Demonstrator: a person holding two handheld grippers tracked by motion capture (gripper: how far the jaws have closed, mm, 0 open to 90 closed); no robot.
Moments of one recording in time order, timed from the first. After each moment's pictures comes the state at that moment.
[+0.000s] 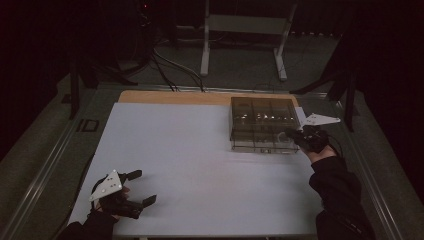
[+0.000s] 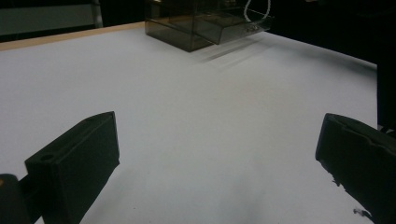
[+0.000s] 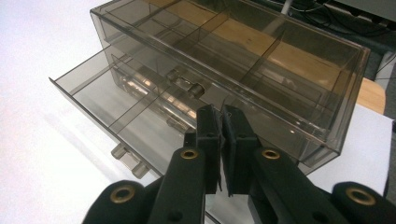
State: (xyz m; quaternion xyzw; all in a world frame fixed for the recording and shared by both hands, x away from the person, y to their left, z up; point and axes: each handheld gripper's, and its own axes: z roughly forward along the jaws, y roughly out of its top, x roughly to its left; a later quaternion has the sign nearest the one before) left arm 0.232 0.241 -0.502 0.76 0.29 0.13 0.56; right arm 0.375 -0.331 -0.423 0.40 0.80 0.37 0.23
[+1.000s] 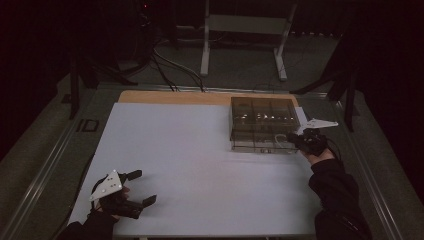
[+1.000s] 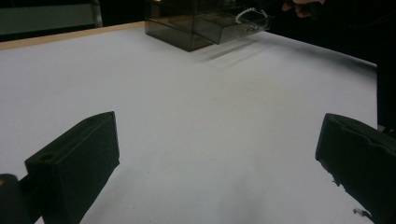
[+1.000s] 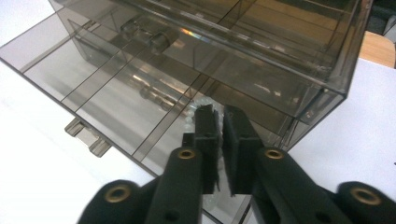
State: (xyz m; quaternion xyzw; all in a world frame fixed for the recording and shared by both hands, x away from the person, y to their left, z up) left arm 0.232 0.241 -0.502 0.76 0.29 0.13 0.56; right arm 0.386 -0.348 -0.457 0.45 0.79 0.36 0.21
